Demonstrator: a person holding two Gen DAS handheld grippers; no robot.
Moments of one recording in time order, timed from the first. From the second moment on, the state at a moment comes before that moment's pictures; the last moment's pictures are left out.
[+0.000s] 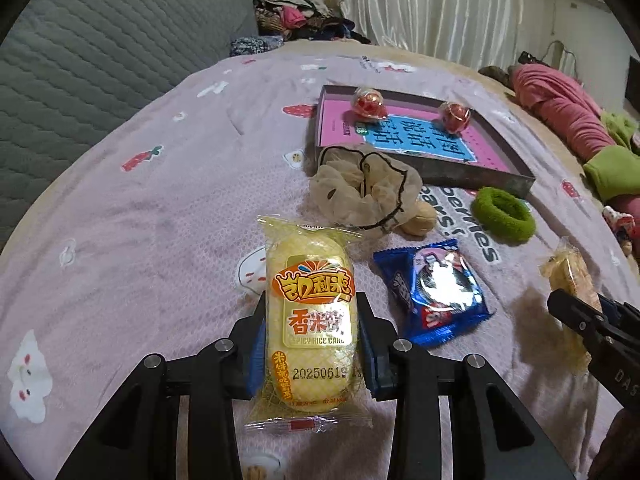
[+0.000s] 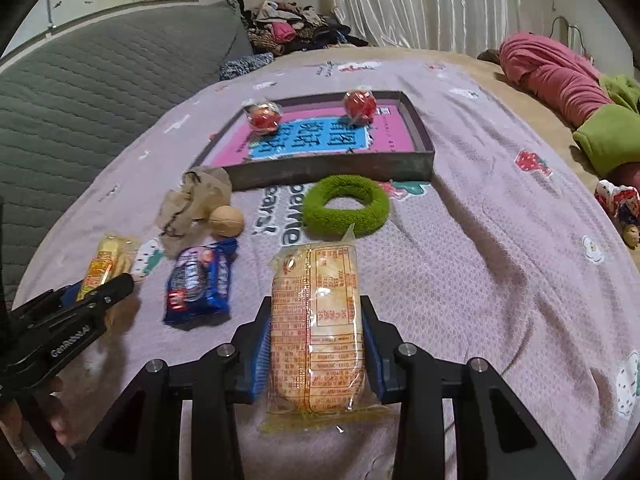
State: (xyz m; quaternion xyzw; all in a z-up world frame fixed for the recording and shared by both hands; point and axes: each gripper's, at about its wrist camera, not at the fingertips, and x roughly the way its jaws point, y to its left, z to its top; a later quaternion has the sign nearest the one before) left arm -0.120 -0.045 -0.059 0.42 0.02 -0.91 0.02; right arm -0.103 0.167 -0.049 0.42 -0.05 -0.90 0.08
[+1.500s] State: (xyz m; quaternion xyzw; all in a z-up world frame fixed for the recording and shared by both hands) left arm -0.017 -0.026 0.061 0.31 0.01 -0.95 0.00; right arm -0.008 0.143 0.053 0.32 -0.05 -0.94 0.14
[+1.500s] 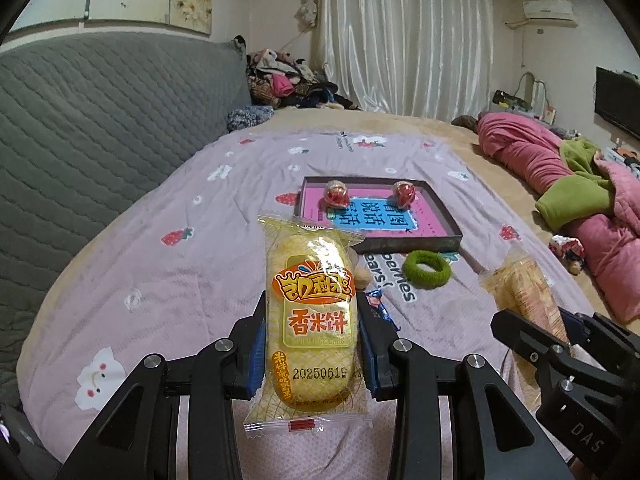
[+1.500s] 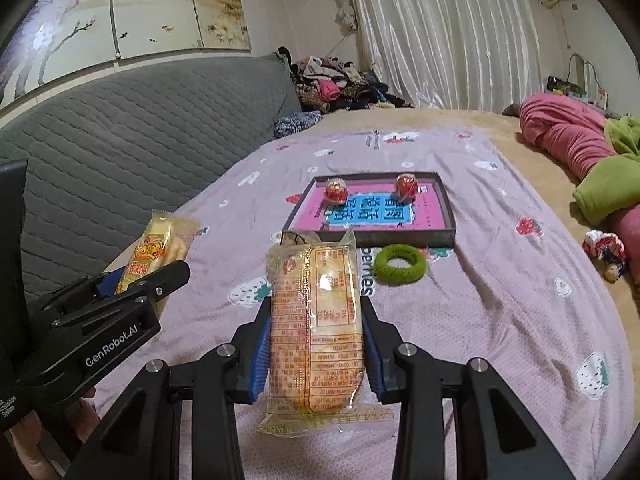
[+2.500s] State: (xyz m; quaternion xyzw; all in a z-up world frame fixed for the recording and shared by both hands) left arm -0.083 0.006 0.104 0.29 -0.01 -0.96 -0.01; right arm -0.058 0.172 0.103 0.26 -0.06 -0.95 0.15
